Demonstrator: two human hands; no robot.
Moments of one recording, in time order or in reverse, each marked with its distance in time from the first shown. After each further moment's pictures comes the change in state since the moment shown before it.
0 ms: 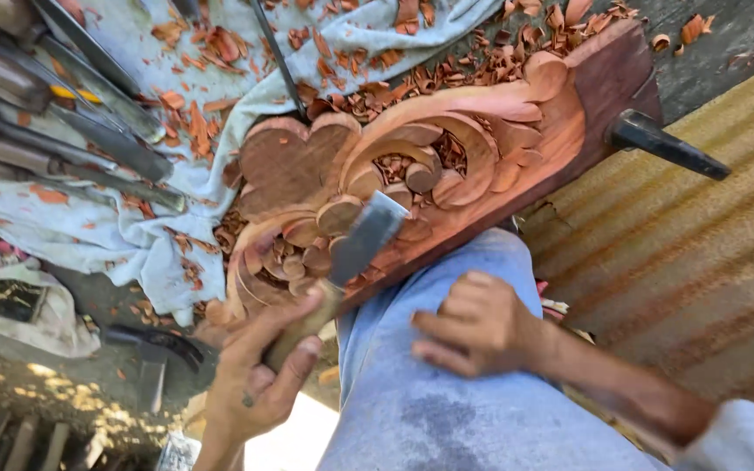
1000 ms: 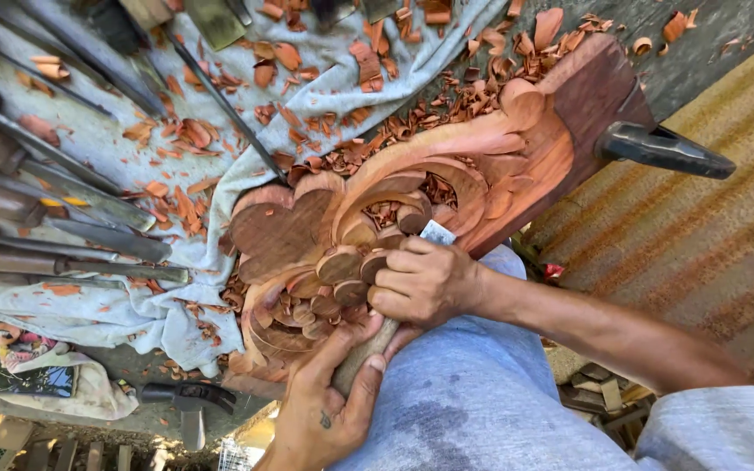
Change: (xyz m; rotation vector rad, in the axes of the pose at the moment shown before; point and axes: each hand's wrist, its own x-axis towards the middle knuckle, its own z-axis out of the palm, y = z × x) left_hand 0.061 0.047 0.032 0.025 -0.149 -0.117; right_hand 0.085 0.060 0.026 -0.105 -0.025 -0.289
